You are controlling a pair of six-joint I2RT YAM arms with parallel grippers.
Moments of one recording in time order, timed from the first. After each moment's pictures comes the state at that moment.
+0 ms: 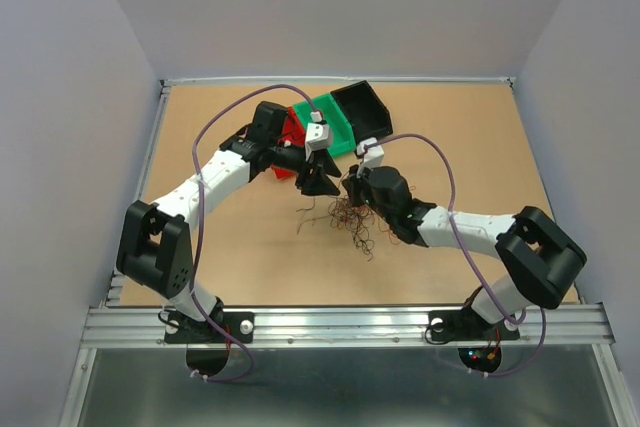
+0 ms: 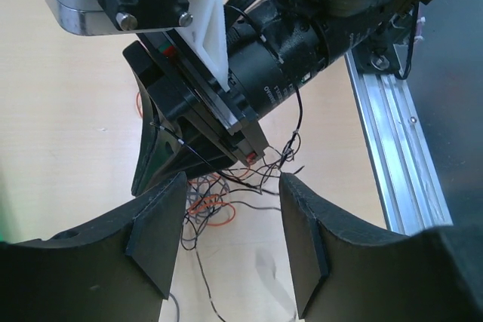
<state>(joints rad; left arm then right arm) -0.48 1.56 1.20 -0.38 1.14 0.52 0.79 1.50 0.71 0.48 0.24 0.24</state>
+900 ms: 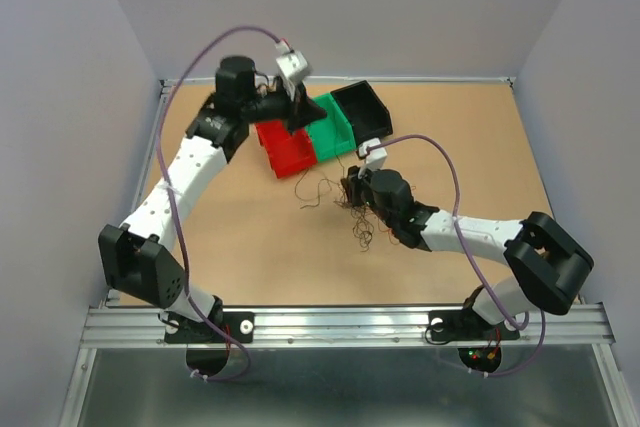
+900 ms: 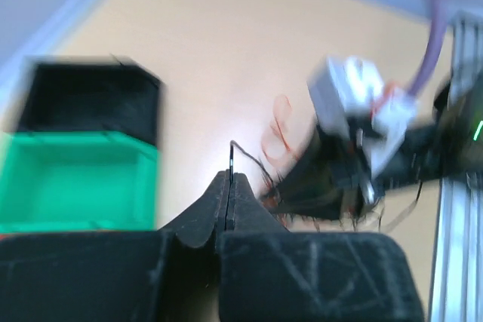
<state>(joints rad) -0.41 1.46 1.33 -0.21 0.81 0.15 0.82 1.46 0.70 0.49 0.30 0.23</state>
